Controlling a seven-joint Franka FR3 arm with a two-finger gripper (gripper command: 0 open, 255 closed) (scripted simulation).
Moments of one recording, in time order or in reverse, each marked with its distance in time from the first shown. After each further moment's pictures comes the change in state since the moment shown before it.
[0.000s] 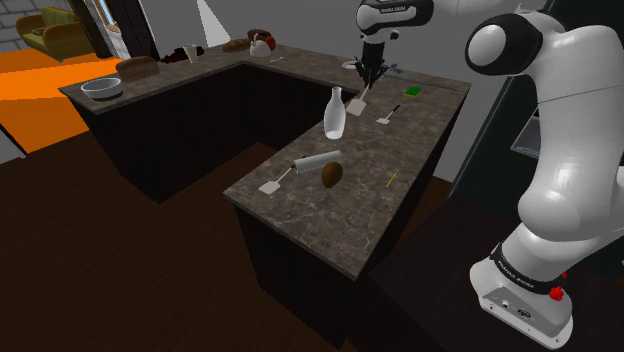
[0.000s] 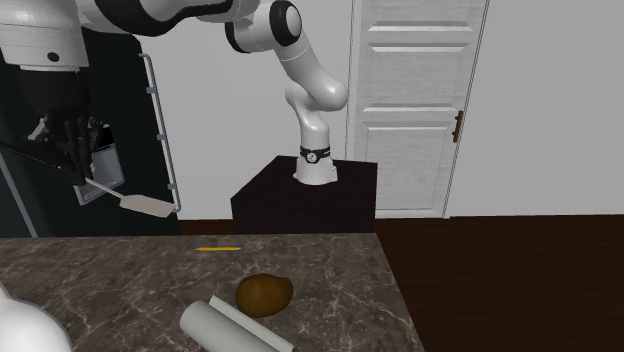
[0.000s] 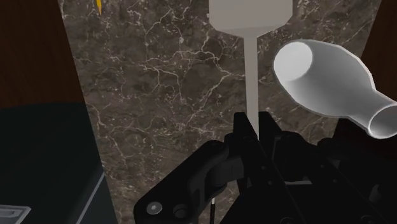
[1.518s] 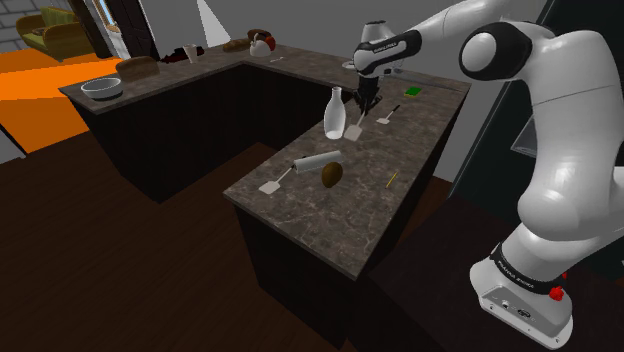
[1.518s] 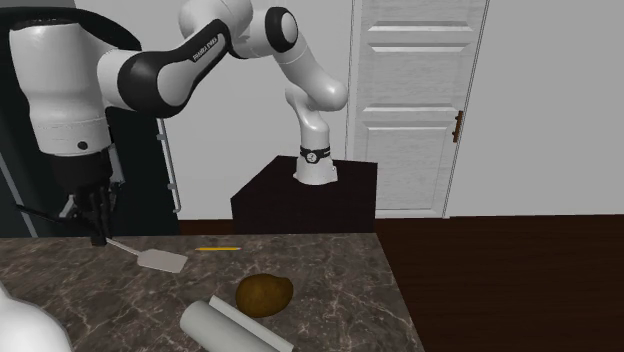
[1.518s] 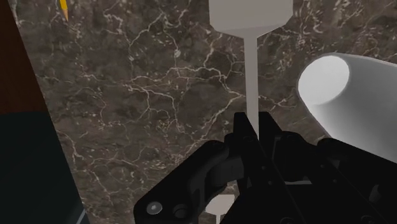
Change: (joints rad) arm -0.009 0.058 -0.010 -0.209 -0.018 0.265 0.027
